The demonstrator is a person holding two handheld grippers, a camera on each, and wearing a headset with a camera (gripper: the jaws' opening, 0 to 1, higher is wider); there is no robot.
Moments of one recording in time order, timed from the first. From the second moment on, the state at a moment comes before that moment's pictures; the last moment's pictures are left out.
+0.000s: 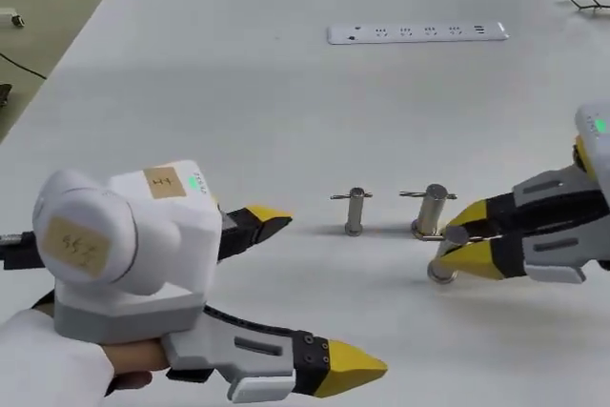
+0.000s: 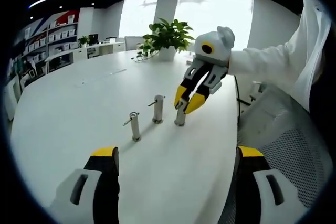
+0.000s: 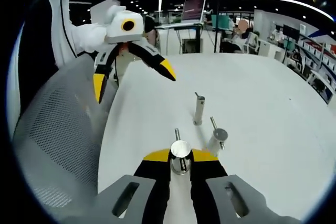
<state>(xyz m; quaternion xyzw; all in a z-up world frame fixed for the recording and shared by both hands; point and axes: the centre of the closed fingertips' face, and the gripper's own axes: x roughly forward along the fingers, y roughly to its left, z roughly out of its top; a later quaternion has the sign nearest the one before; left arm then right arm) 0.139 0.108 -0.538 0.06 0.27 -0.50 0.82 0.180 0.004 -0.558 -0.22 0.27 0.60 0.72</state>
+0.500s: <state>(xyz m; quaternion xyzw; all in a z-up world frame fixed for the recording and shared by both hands) 0.143 0.123 -0.542 0.07 0.28 -0.47 0.83 0.207 -0.023 -0.560 -0.24 0.25 0.61 0.71</state>
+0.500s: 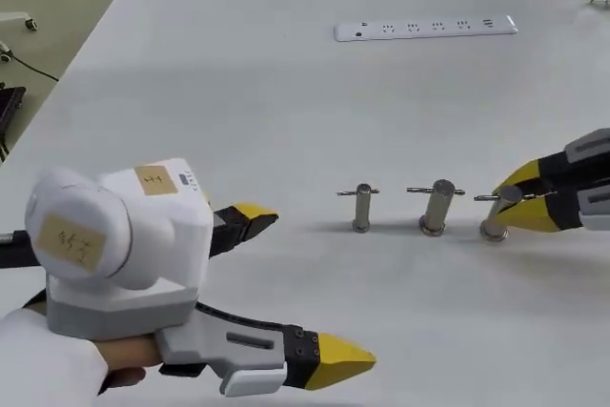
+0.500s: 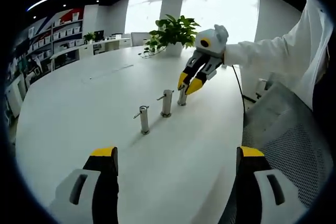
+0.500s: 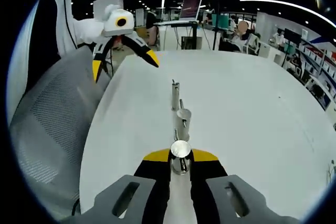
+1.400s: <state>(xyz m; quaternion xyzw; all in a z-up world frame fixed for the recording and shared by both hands) 0.145 0.128 -0.540 0.08 0.29 -0.46 0.84 0.216 -0.046 -0.570 -0.21 0.27 0.58 0.74</state>
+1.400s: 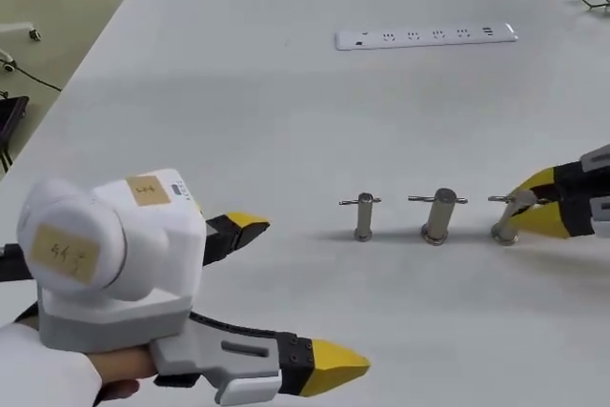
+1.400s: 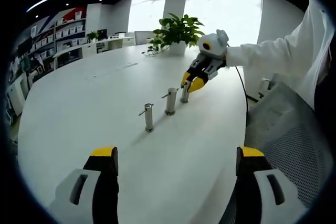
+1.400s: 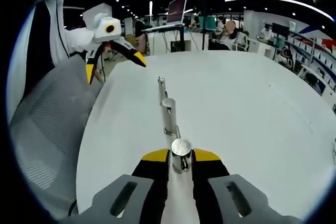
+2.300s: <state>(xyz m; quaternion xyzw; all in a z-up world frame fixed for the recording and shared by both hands) 0.158 0.105 -0.520 0.02 0.24 -0.47 0.85 0.176 -0.051 -0.543 -0.09 0.28 0.48 0.83</state>
